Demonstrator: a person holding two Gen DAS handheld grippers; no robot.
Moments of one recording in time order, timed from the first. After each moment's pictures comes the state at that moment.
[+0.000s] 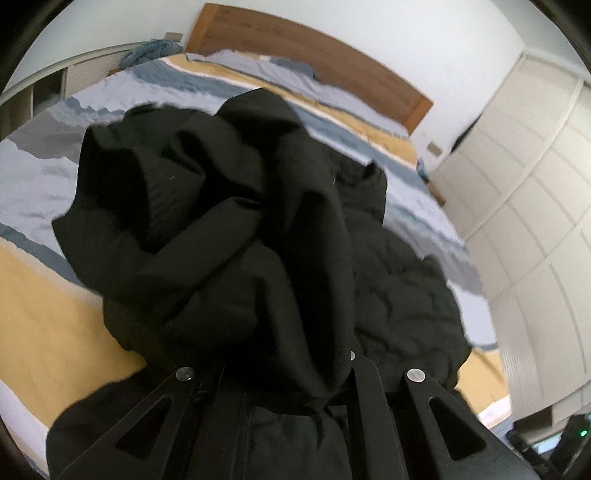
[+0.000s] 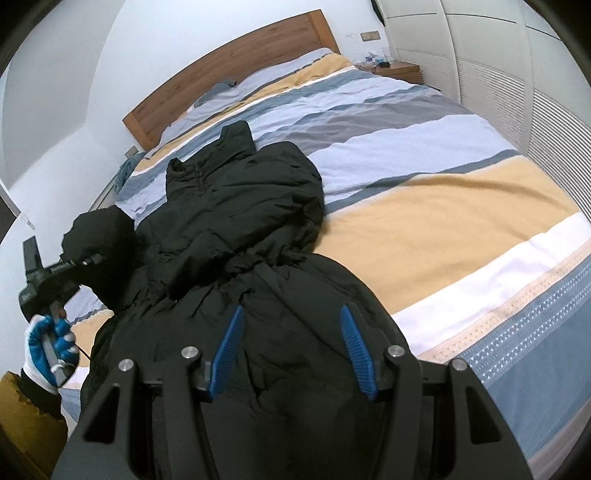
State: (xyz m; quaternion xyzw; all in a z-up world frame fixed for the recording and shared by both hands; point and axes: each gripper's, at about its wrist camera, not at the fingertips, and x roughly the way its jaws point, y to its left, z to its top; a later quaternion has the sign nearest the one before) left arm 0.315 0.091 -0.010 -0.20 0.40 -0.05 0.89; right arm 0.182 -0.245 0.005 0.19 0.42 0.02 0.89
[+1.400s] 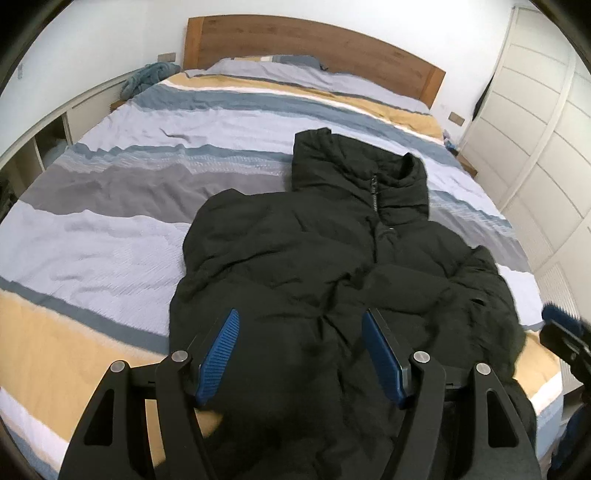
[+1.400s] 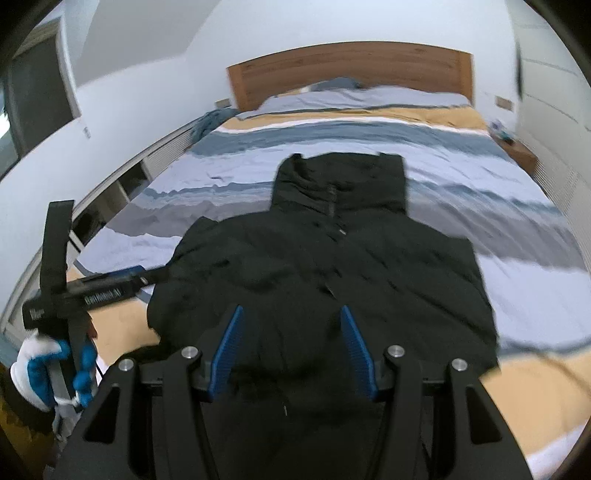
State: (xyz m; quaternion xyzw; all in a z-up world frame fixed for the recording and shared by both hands) left arm 0.355 0.131 0.000 -0.10 0.43 -0.01 0.90; right arm 0.346 -0.042 0.064 0.01 0.39 0.18 0.90
